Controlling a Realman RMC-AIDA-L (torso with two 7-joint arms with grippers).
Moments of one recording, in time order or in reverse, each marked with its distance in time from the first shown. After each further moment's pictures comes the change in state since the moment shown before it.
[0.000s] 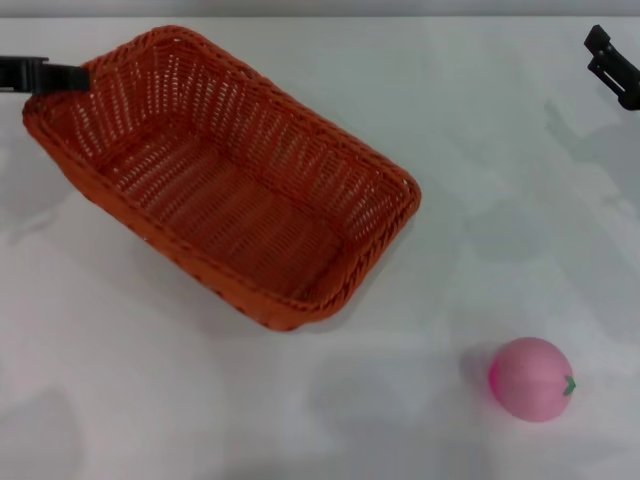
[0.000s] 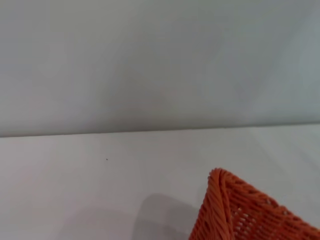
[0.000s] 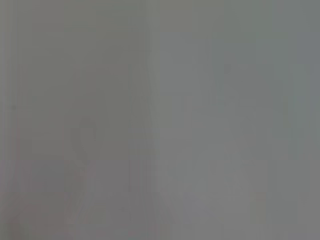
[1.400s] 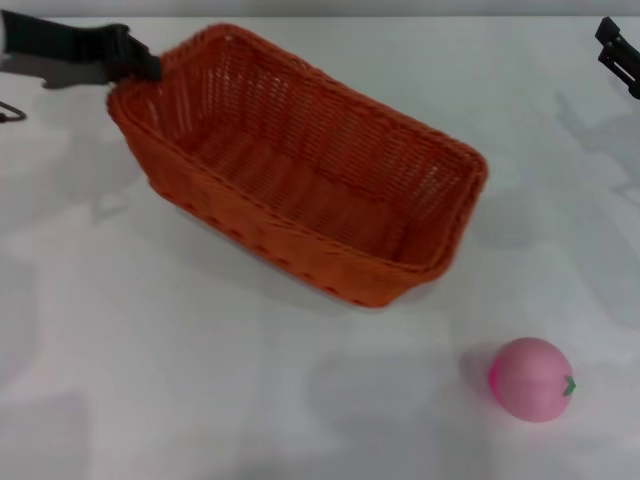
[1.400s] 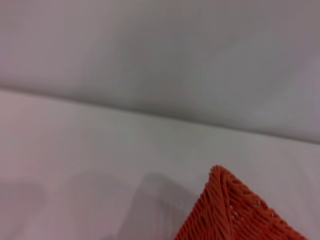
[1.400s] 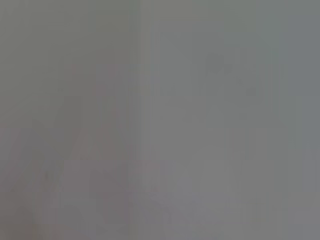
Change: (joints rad) left arm -0.045 -0.004 0.280 -0.056 0.027 0.068 -0.520; right arm 0.013 0.000 -0.011 -0.059 0.000 -0.061 0.000
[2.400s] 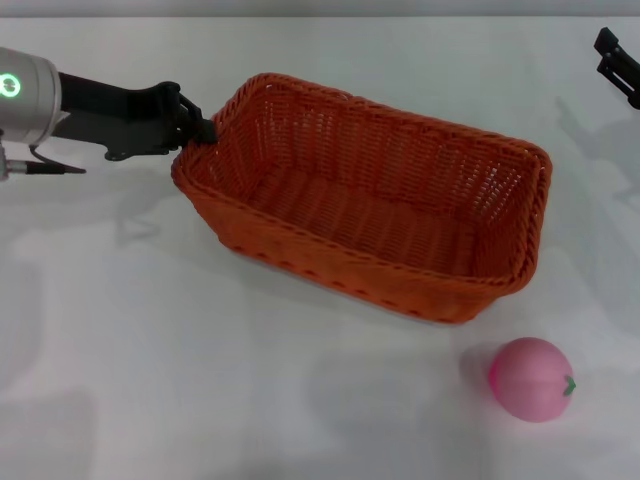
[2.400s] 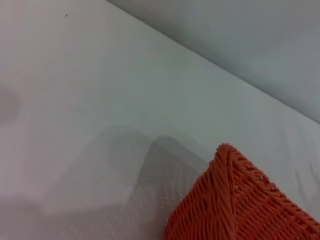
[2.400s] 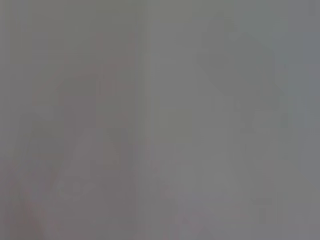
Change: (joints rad) left arm -0.017 -0.006 0.020 0.207 -0.101 0.007 -0.082; right arm -0.014 0.000 -0.015 0.002 0.000 0.005 -0.013
